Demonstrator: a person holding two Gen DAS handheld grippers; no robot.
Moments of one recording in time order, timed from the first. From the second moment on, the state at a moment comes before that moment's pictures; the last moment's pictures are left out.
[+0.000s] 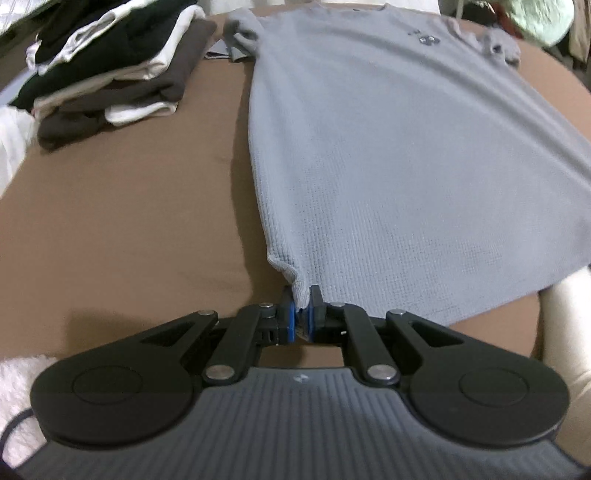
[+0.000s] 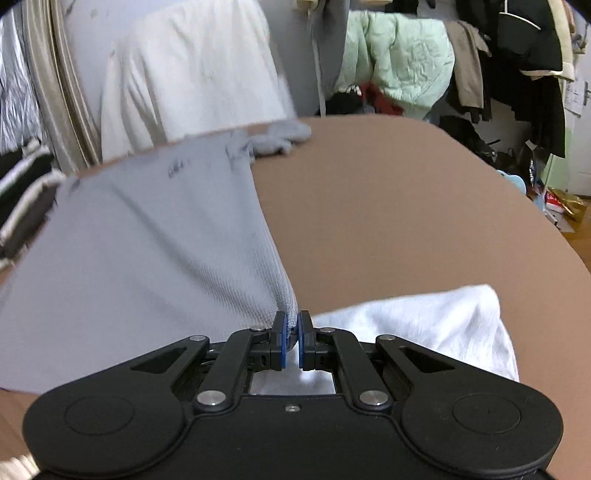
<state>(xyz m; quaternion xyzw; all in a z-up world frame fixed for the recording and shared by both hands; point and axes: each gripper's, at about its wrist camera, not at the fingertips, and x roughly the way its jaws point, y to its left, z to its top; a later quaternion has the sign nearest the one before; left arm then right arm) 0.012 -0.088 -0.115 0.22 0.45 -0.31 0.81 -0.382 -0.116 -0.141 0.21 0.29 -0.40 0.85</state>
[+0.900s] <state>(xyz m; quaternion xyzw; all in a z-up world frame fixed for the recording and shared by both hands) 0.088 -0.112 -0.029 0.18 0.38 -0.31 0.85 -0.334 -0.144 -0.106 0.35 0.23 -0.28 0.87</state>
